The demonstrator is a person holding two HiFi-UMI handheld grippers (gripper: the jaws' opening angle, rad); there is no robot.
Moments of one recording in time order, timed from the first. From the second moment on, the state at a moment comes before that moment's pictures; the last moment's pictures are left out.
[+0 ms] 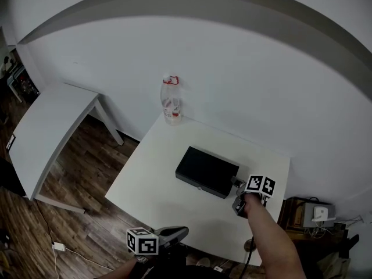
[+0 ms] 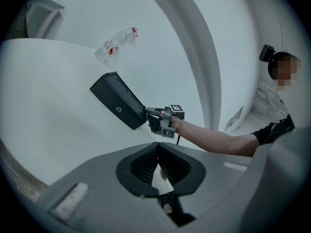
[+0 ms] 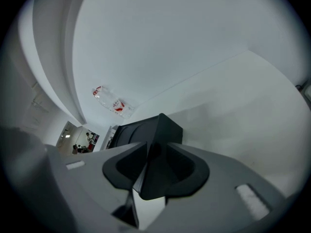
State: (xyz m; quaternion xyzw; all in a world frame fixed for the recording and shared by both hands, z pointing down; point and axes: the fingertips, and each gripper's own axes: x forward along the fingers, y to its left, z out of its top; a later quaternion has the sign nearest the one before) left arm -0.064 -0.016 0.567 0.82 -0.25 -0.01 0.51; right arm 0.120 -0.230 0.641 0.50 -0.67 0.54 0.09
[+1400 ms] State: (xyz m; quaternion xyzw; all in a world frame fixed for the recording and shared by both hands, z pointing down) left arm -0.033 -0.177 0.669 0.81 -0.37 0.20 0.41; right arm 0.116 -0.226 0.641 0.50 -0.66 0.55 0.09
